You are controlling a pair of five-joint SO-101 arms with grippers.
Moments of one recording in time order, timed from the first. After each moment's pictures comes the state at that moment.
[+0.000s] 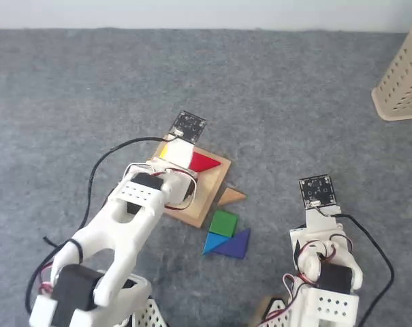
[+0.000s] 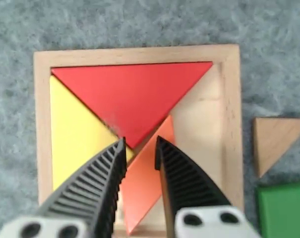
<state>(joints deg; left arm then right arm) 11.6 -14.6 58.3 32.8 -2.2 6.5 -103.1 96.1 74.2 19.2</state>
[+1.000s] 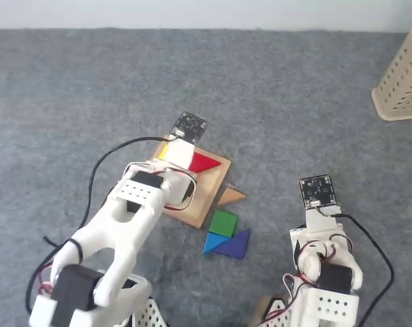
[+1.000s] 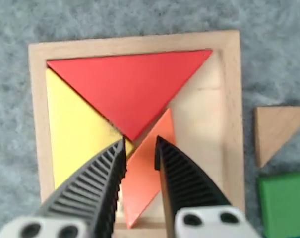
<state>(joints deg) 11.7 -14.5 57.2 35.9 -3.7 6.5 -103.1 96.1 74.2 19.2</state>
